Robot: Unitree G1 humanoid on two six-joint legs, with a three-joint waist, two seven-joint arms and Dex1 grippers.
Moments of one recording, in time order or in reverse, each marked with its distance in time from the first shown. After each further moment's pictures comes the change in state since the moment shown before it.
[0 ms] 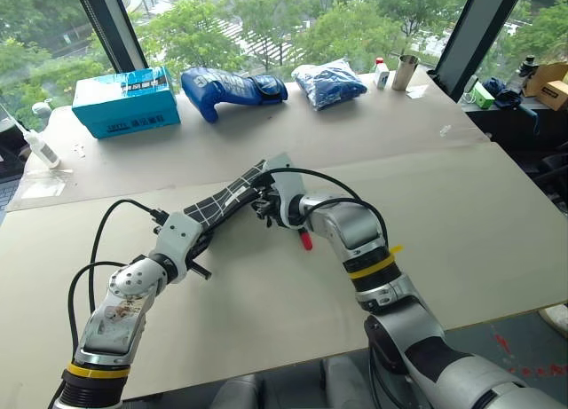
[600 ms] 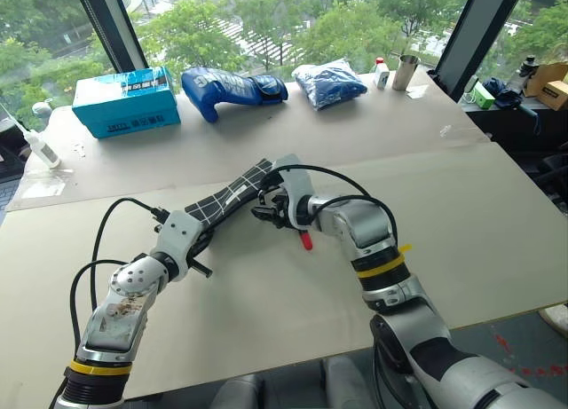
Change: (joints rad) left arm -0.012 -0.006 -0.001 0.011 0.002 0.000 0.005; right arm 0.010 -0.039 -0.027 -0.044 0.036 0.086 -0.003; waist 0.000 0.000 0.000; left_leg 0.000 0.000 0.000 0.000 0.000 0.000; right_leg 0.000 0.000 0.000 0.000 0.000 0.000
